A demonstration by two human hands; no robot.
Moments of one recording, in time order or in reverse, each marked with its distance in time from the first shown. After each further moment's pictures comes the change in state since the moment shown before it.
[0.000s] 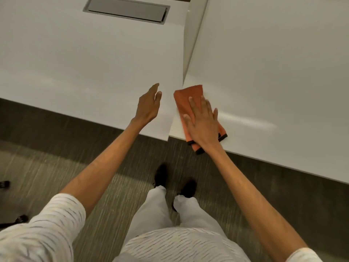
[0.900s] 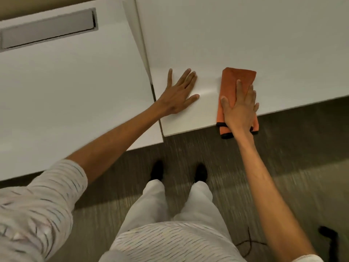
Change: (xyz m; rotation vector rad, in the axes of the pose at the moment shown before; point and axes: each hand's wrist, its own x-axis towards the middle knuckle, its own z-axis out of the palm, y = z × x) left_hand 0.041 0.089 0.081 0.680 -0.519 0.955; right_hand -0.064 0.065 -0.028 0.113 0.418 0.748
